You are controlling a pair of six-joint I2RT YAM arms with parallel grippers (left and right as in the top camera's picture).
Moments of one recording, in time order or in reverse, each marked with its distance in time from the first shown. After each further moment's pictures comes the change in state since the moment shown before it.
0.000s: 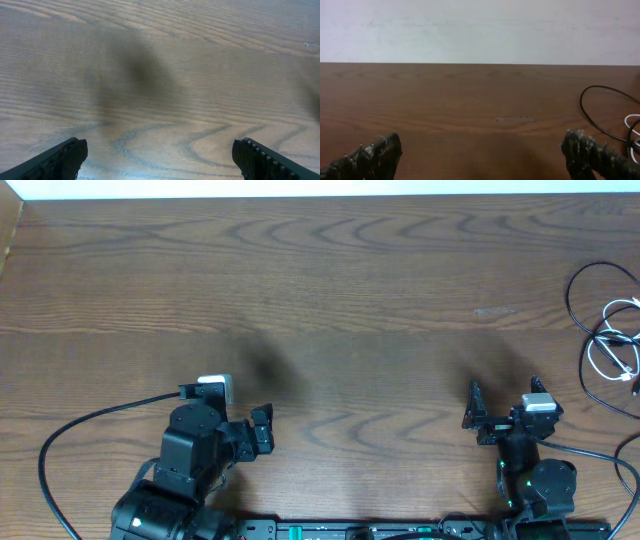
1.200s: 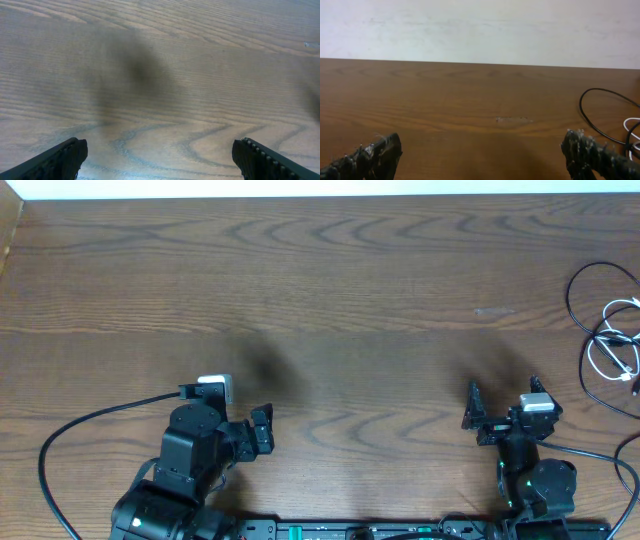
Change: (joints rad) left arm 0.000 0.000 0.000 0.000 0.000 0.000; right arm 0.000 0.000 0.000 -0.003 -0.007 -0.024
